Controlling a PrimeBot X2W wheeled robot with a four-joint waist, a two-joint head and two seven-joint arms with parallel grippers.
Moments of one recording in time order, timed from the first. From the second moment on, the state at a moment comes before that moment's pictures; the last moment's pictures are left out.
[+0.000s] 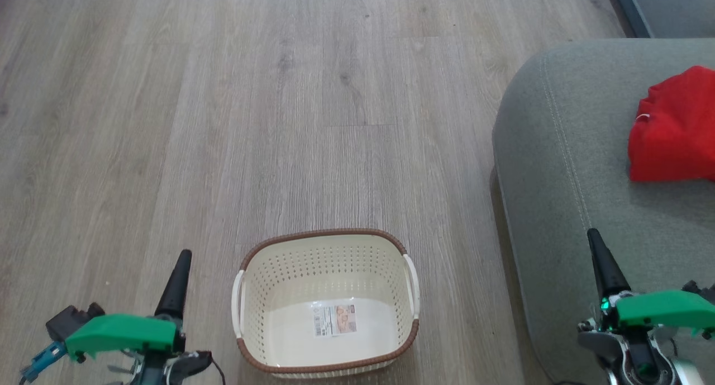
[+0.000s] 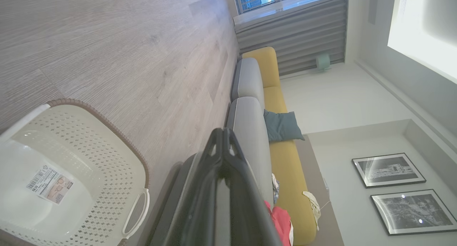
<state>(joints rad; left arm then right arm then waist) -0.02 0.06 0.00 0.26 -1.37 -0.09 0.02 -0.02 -0.07 -0.08 0.25 1.37 0.13 0.02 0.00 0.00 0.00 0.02</state>
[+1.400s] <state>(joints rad) -0.05 0.06 0.06 0.27 -1.62 -0.12 0.09 -0.06 -0.06 -0.12 0.28 1.62 0.13 0.09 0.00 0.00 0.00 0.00</state>
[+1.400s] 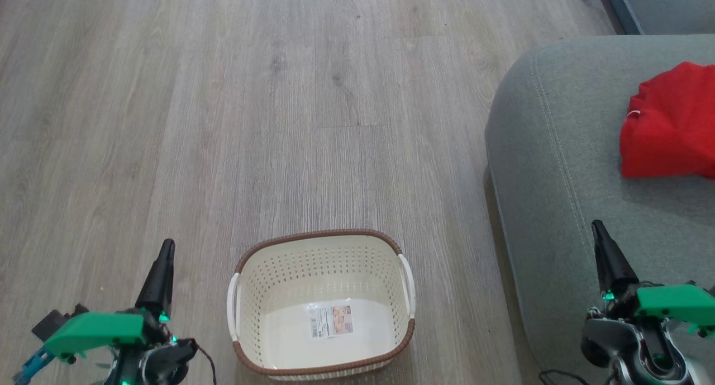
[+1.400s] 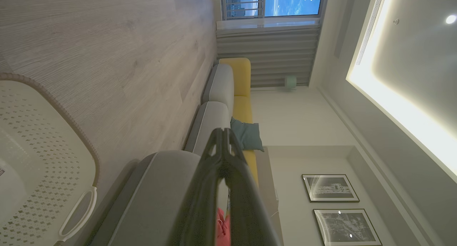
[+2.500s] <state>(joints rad) -0.05 0.06 0.06 0.27 -1.62 -0.12 0.10 -0.06 -0.06 -0.12 0.28 1.62 0.13 0.10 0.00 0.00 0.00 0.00</state>
